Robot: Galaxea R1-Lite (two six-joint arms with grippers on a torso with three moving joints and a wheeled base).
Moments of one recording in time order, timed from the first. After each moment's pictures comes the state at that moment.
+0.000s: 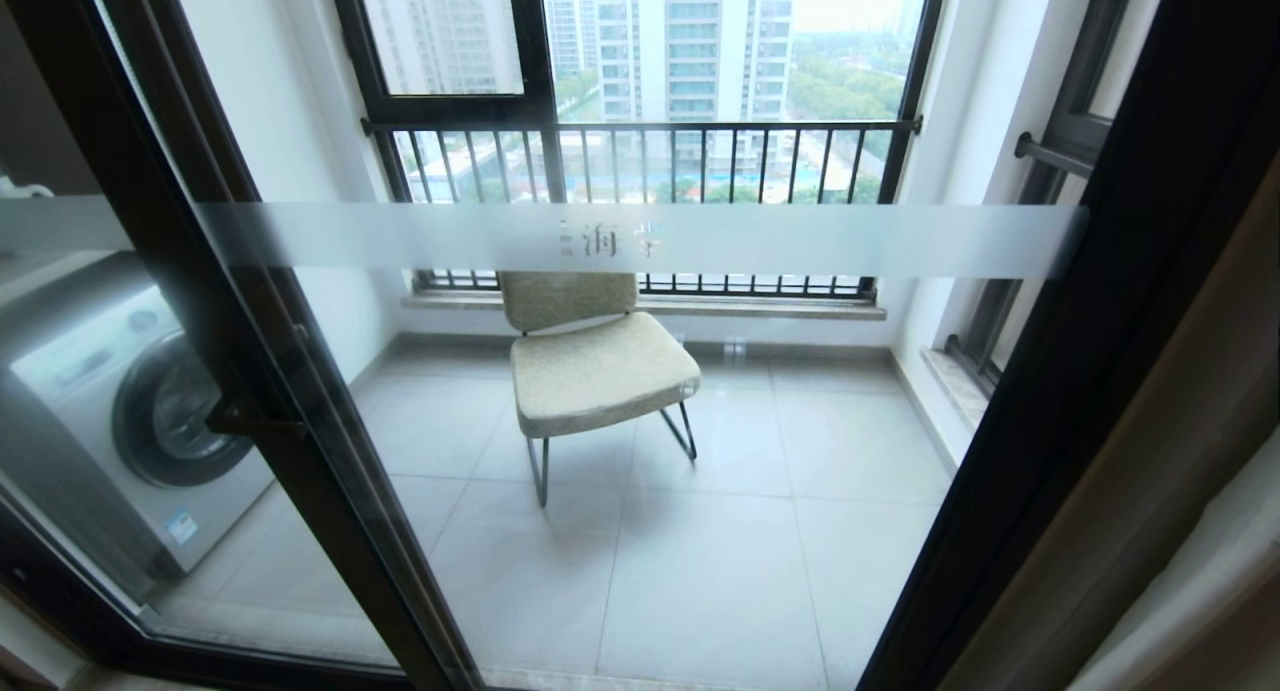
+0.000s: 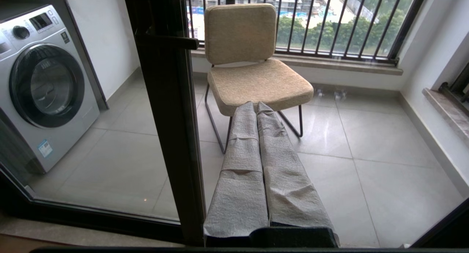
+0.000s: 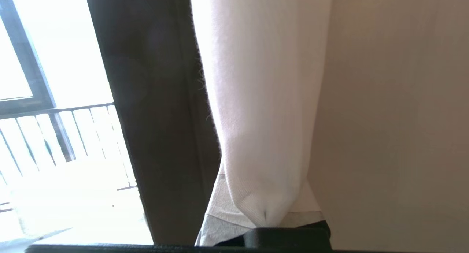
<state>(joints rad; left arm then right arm) 0.01 0.00 0.00 -0.03 0.04 -0.05 -0.37 1.20 -1.16 -0.43 0.03 0.12</state>
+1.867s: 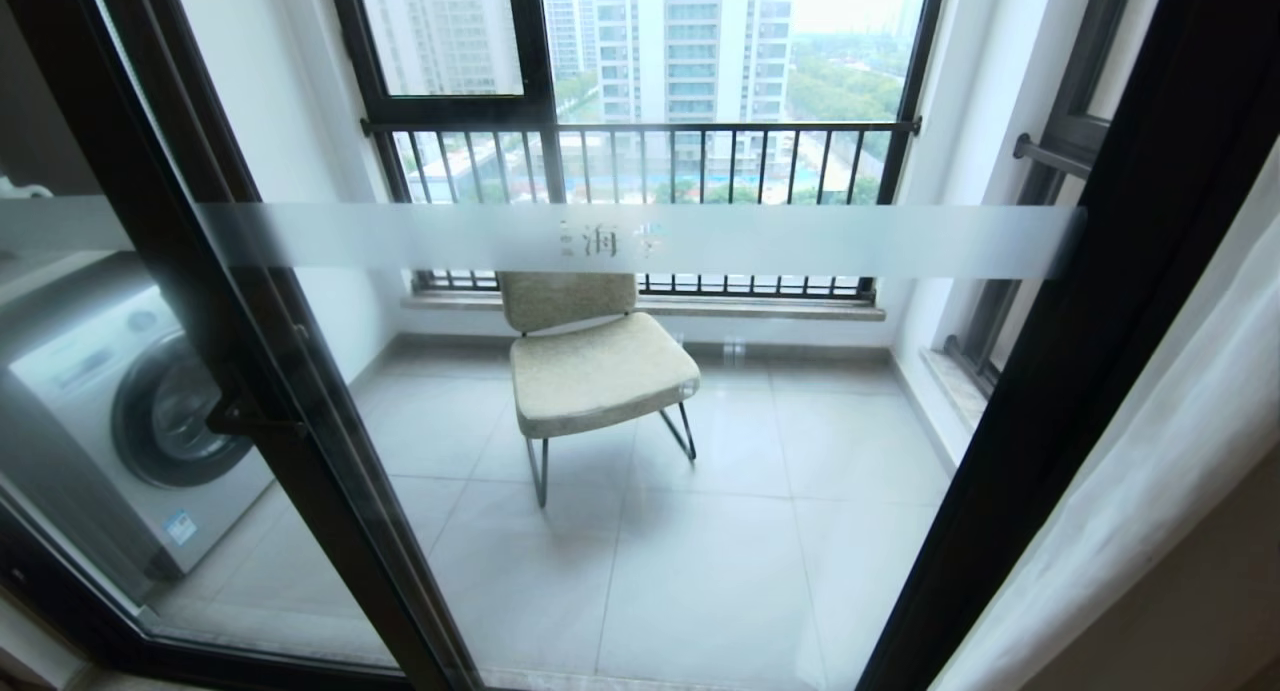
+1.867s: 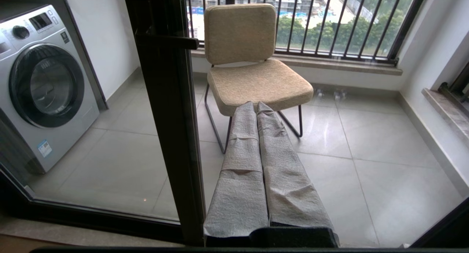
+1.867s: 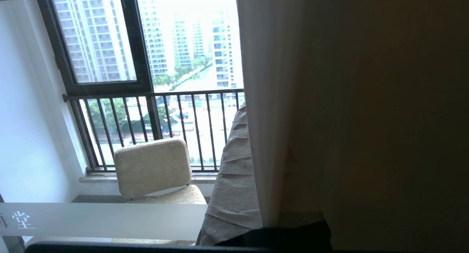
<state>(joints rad) 0.01 0.00 0.00 -0.03 0.04 -0.05 -0.04 1.15 -1.06 -0.44 0.02 0.09</state>
